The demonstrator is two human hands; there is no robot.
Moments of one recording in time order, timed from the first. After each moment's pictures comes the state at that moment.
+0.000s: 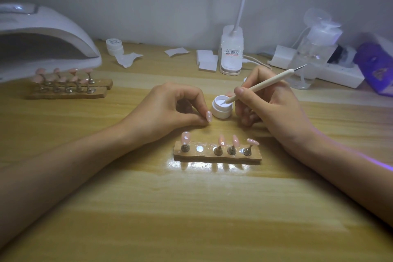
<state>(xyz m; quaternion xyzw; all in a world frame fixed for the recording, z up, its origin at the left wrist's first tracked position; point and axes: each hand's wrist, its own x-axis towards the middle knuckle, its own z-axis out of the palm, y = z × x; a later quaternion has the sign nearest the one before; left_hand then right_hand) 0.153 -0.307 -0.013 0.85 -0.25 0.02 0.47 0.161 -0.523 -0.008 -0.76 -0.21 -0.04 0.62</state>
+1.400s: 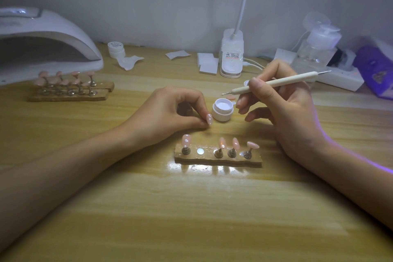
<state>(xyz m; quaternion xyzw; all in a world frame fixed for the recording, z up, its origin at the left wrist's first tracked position) 0.153 -0.307 -0.012 0.85 -0.24 0.02 0.47 0.149 -0.523 0.002 -0.68 -0.22 -0.05 0.70</state>
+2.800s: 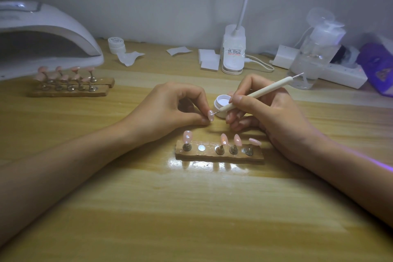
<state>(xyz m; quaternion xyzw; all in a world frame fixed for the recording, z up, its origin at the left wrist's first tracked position) 0.154 -0.307 -0.013 0.84 -0.25 0.02 0.47 0.149 -0.515 -0.003 -0.70 -0.20 0.07 0.68</state>
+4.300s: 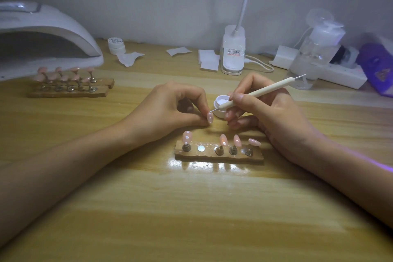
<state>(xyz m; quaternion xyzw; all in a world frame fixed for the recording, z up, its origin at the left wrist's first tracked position) 0.153 -0.307 -0.014 0.84 -0.26 0.02 0.48 0.149 -0.517 -0.004 -0.69 -0.22 0.06 0.68</state>
